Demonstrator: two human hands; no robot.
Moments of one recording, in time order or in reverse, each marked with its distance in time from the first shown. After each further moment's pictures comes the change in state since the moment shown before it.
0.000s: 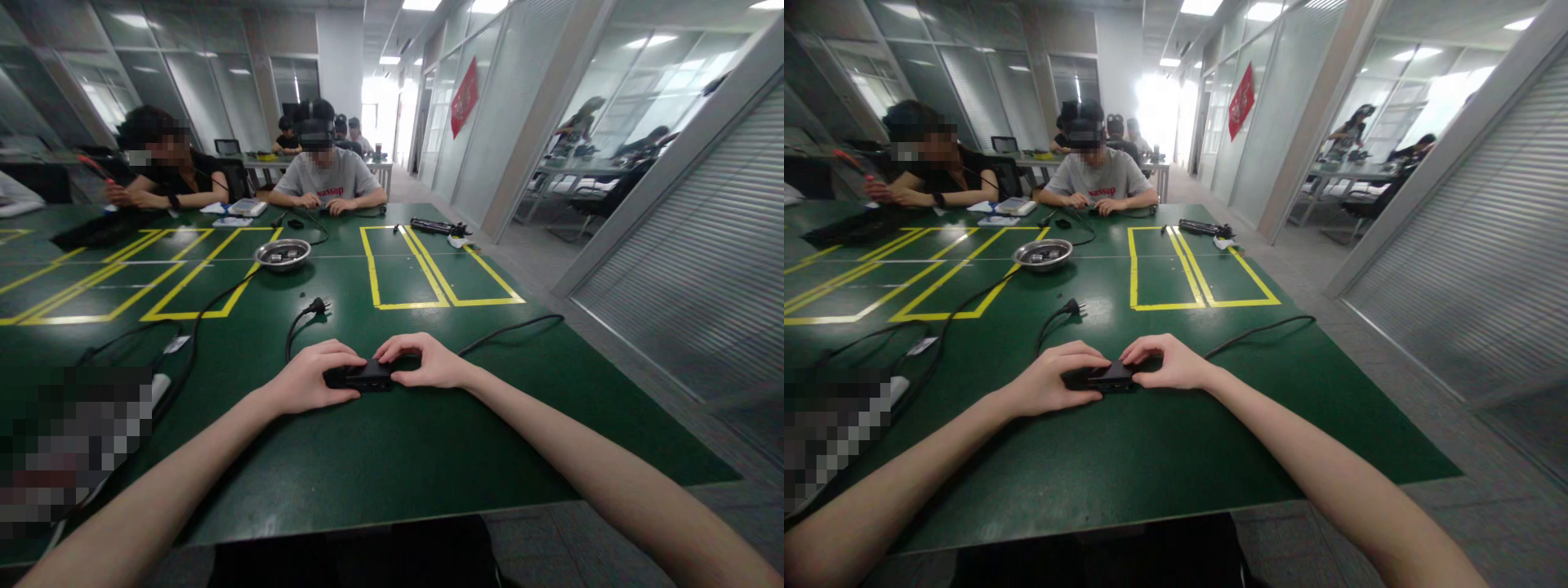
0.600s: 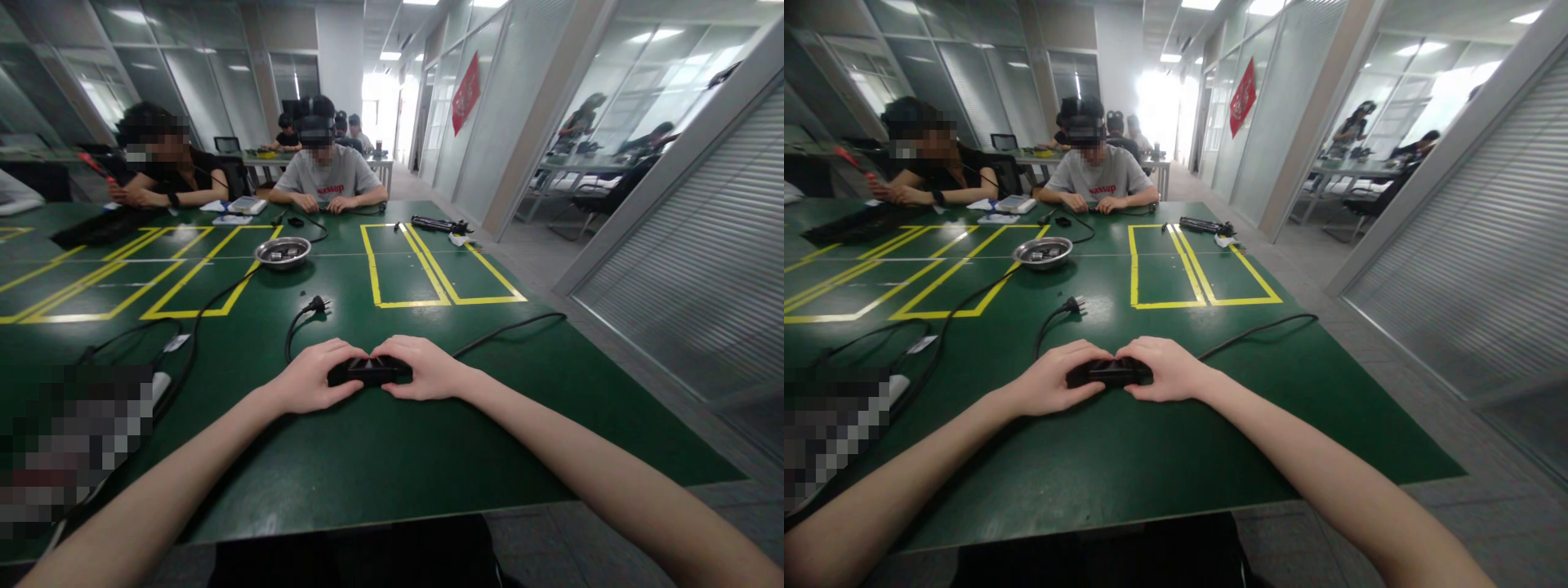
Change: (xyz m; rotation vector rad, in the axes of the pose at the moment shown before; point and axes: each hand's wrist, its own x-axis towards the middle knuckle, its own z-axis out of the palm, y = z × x) left_hand 0.004 0.008 0.001 0.111 -0.038 -0.044; right_hand 0.001 -0.005 0.011 -0.655 -0.036 -0.217
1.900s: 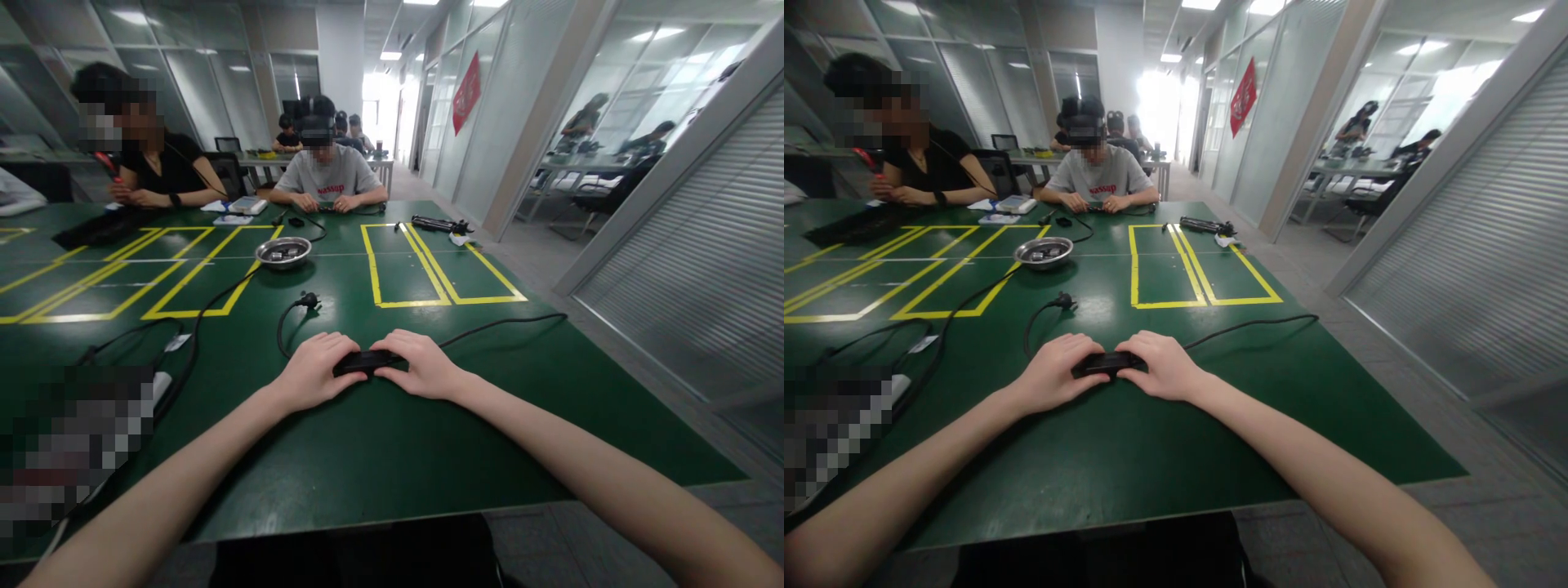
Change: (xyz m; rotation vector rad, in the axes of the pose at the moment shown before) left_hand 0.005 -0.001 0.003 0.250 0.074 -0.013; right_hand 0.003 -0.008 0.005 -0.055 0.134 0.074
